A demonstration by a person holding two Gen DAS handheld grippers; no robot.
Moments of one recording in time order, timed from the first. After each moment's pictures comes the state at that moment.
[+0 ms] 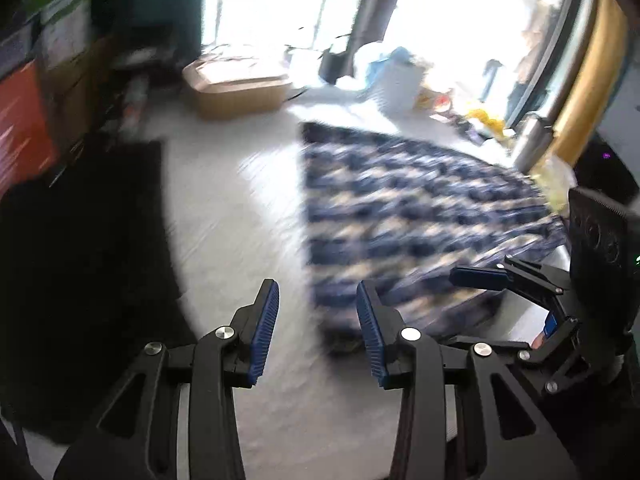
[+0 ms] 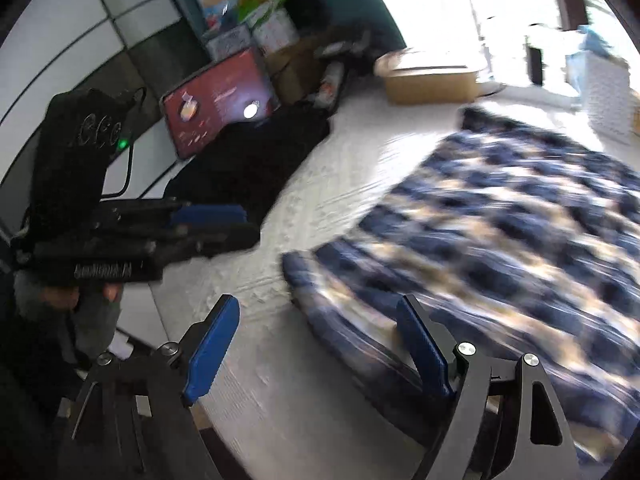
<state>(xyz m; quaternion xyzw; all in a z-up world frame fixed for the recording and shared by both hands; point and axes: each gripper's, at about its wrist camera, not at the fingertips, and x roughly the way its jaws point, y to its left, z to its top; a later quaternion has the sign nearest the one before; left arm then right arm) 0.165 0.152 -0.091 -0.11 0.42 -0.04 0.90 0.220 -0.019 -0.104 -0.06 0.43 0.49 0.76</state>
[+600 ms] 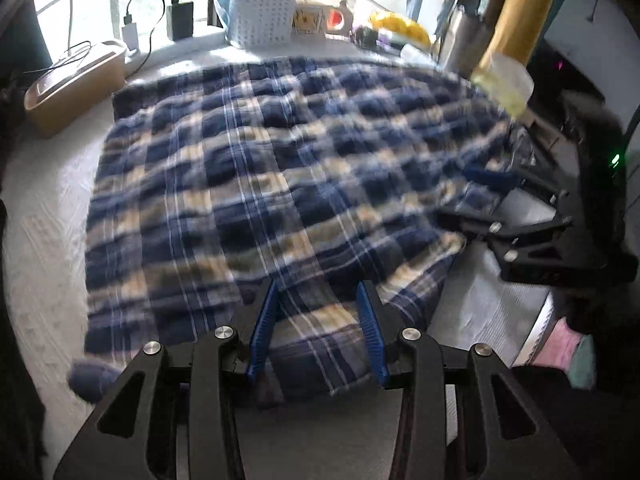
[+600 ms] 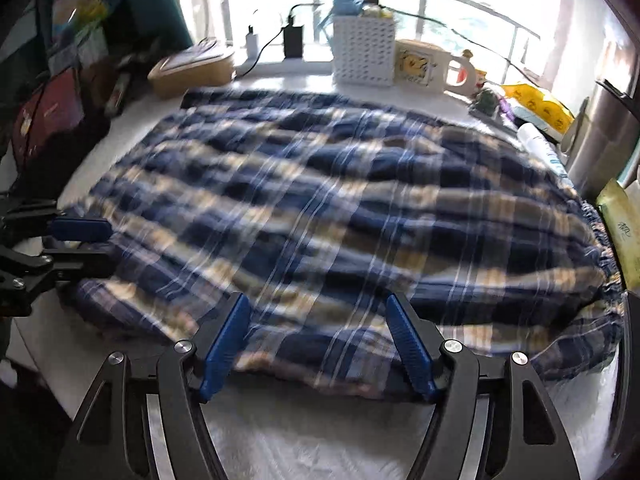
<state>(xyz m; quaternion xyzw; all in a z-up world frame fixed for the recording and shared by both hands) 0.206 0.020 -0.141 -0.02 0.47 -0.15 0.87 0.267 -0.158 -0.128 -0.16 0.44 0.25 0.85</state>
